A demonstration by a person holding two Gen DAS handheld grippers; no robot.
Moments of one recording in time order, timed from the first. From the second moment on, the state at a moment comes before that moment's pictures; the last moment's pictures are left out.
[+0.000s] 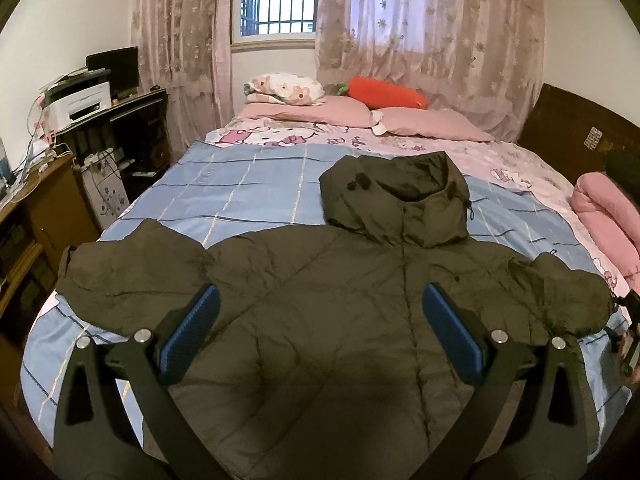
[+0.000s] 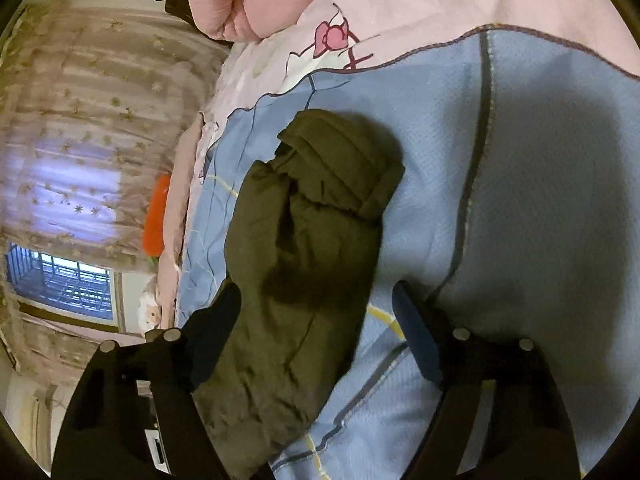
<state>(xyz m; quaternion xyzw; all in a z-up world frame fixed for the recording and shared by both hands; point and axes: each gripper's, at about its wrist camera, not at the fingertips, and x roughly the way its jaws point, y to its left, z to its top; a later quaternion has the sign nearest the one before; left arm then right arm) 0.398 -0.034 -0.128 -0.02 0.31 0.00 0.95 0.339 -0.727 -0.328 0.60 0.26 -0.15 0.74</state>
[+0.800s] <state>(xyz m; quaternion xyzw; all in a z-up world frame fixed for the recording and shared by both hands) 0.403 -0.049 -0.140 0.00 0.31 -0.01 0.95 0.373 -0.724 -0.289 0.55 0.20 -0.17 0.79</state>
